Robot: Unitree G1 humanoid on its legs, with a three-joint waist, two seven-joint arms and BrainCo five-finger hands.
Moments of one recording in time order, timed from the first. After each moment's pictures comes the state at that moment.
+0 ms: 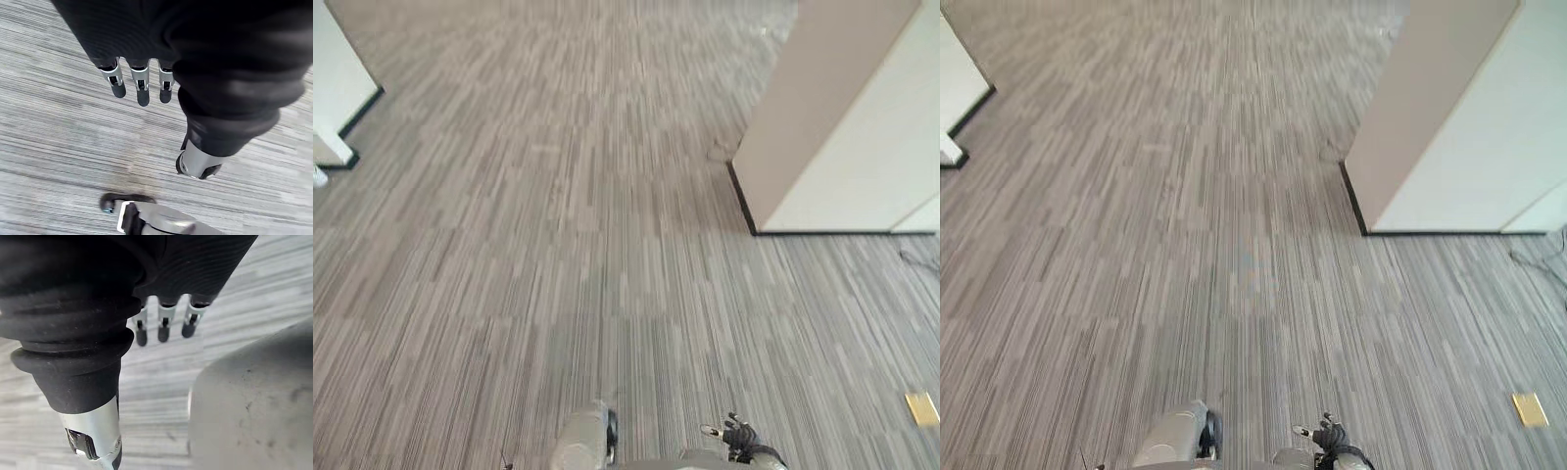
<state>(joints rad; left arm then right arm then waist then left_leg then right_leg) 0.22 0.09 0.30 1.05 0.07 -0.05 0.13 0.05 -0.02 -0.18 1.09 -0.05 -0.07 0.00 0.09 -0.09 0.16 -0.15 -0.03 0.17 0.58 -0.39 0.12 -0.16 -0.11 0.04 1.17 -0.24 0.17</state>
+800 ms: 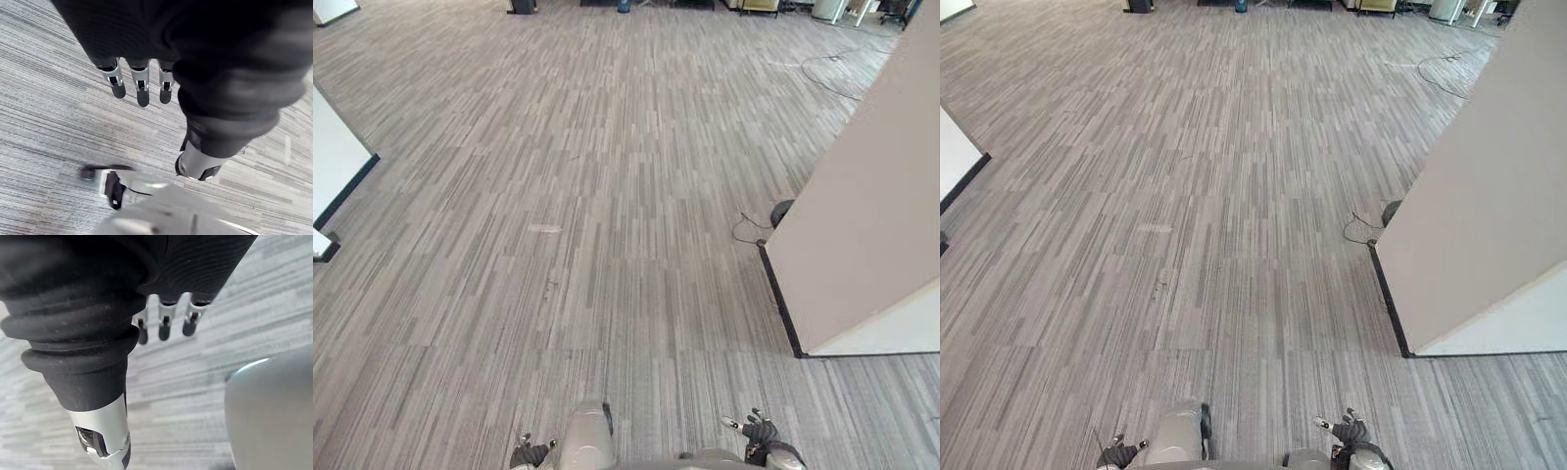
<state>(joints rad) 0.16 0.01 0.38 1.00 0.09 -0.04 0.11 0.06 -0.03 -0.30 1.03 -0.04 -0.05 -0.02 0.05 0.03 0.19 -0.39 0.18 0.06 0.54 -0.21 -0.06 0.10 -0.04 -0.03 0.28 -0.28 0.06</state>
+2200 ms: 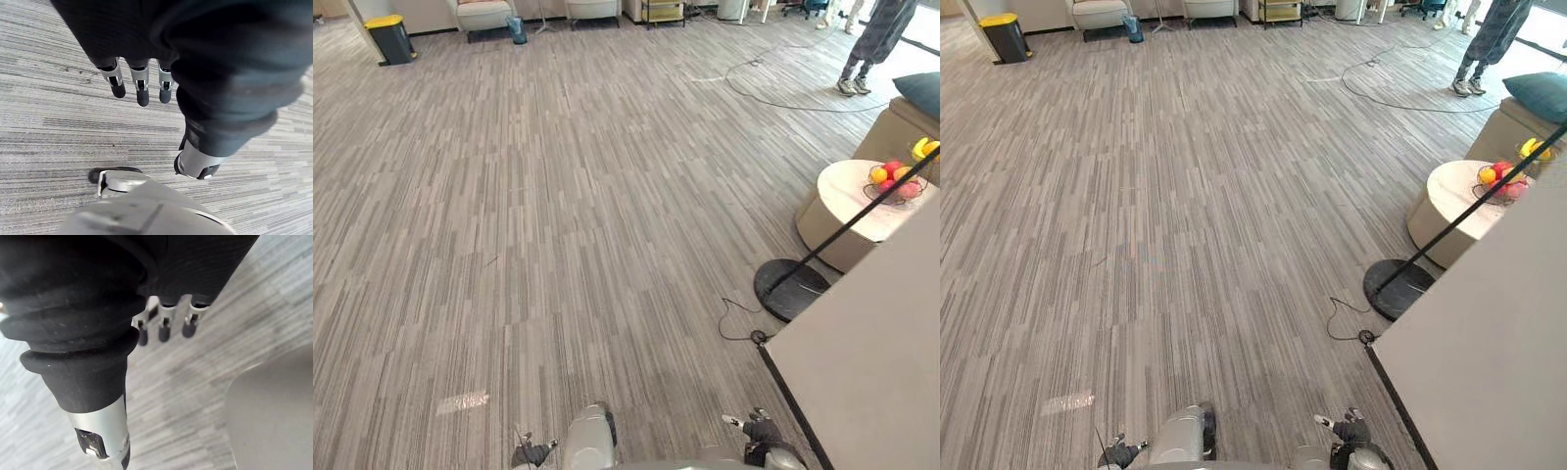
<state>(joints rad) 0.18 0.02 0.35 0.98 0.09 -0.05 0.12 0.08 -0.01 -0.29 1.00 -0.05 -0.05 -0.04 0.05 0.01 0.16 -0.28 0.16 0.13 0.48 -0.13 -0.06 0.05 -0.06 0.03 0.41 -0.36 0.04</state>
